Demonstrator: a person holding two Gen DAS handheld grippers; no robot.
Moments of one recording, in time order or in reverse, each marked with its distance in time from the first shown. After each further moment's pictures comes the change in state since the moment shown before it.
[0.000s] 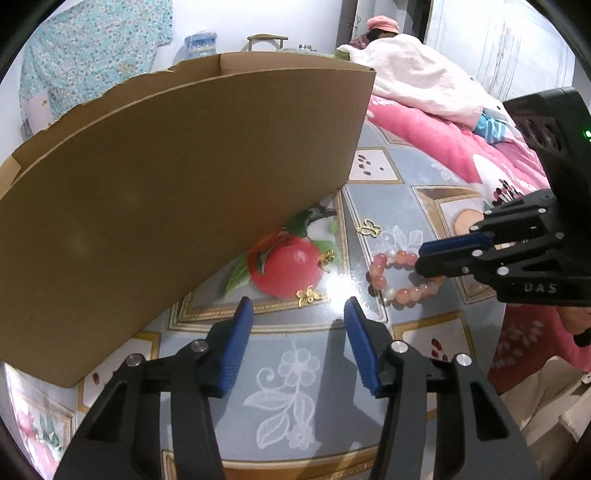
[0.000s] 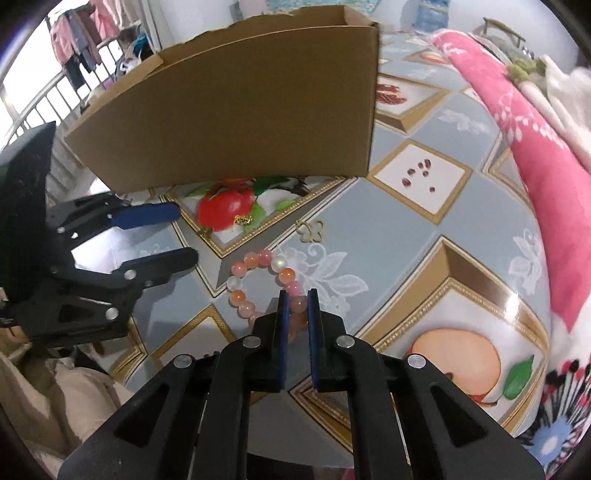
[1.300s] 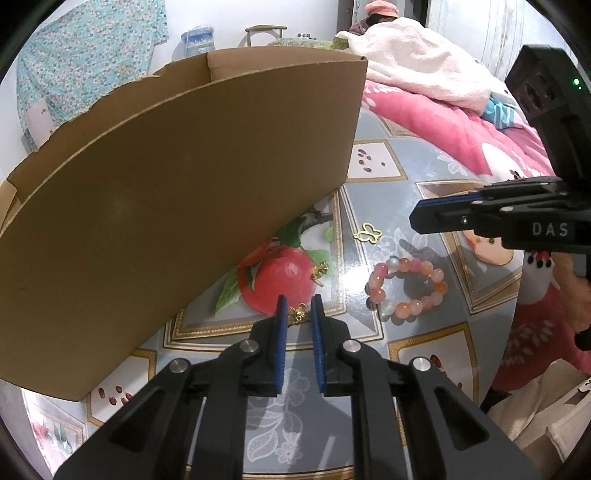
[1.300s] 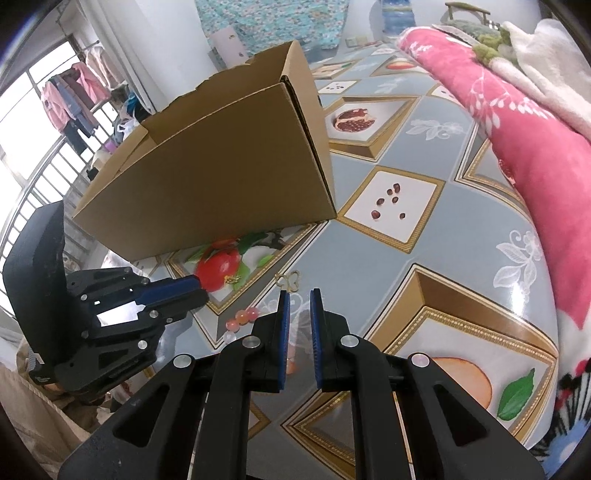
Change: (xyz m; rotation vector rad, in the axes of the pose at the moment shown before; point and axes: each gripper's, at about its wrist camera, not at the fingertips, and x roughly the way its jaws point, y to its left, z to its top) left arm 0.008 -0.013 0.014 0.028 0.052 0.055; right arm -0.014 -0.036 0.016 0.153 -0.123 0.098
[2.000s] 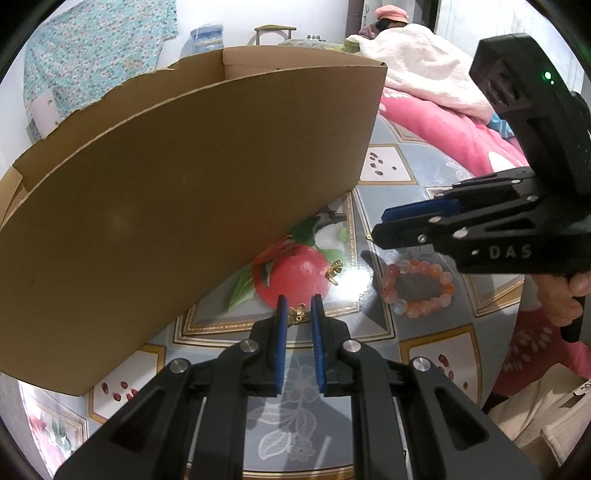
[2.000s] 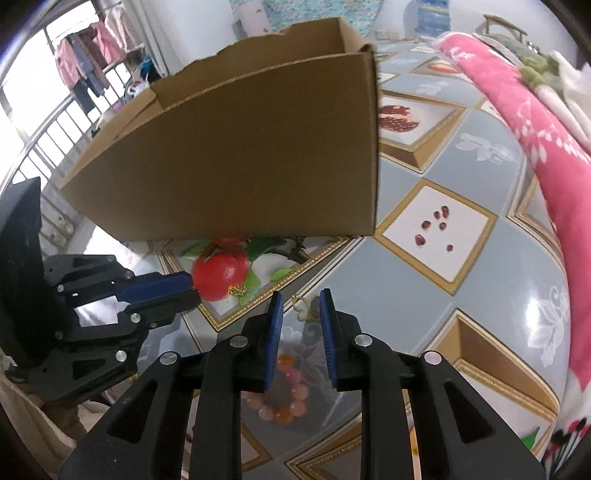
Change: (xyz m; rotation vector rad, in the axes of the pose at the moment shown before) left arm -0.001 0.009 -0.002 -0.037 -0.002 0.002; right arm 0.038 0.027 0.021 -0.159 0.078 -0.039
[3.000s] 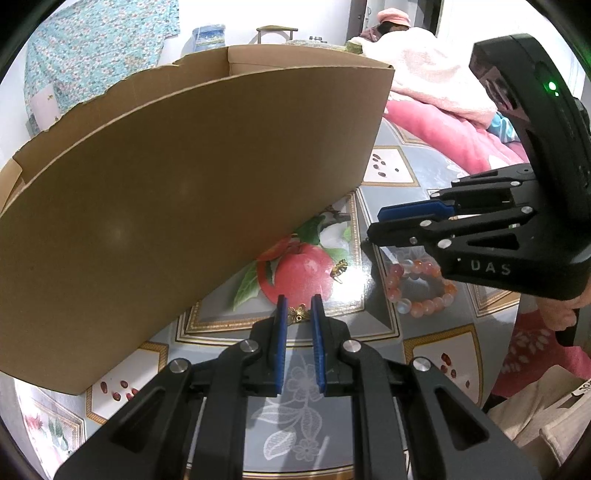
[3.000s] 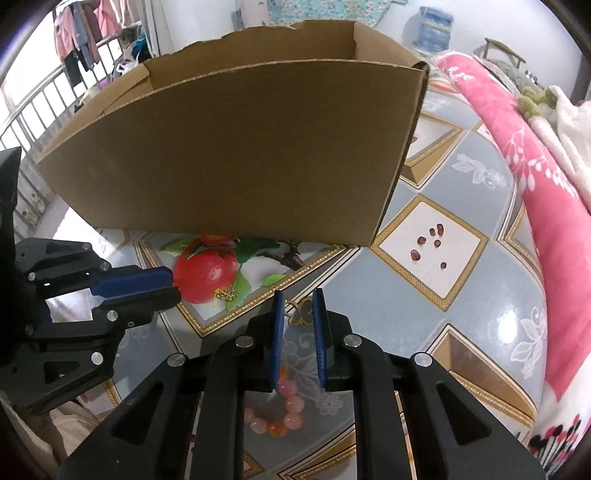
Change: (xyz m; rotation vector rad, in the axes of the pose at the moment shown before) left arm 0.001 0.004 0.000 -0.014 -0.003 -0.013; right arm 0.012 0.047 0.004 -0.048 -0.005 -0.124
